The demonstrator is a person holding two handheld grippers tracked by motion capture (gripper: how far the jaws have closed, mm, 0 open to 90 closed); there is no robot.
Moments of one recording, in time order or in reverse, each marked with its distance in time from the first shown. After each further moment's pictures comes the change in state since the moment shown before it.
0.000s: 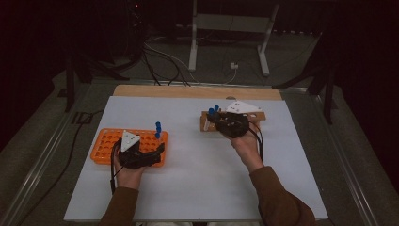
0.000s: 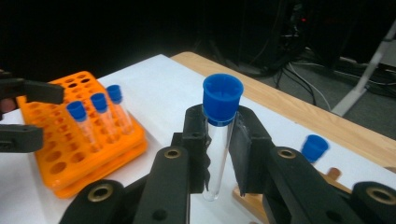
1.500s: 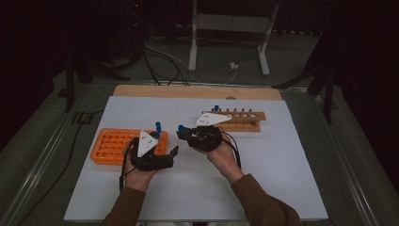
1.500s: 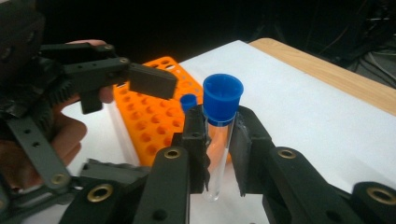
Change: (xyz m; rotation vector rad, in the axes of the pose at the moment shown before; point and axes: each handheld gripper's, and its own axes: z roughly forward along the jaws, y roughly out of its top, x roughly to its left) left arm -0.044 0.016 -0.002 -0.024 -0.091 0.225; right arm 0.073 0.001 0.034 0.070 0.226 -0.016
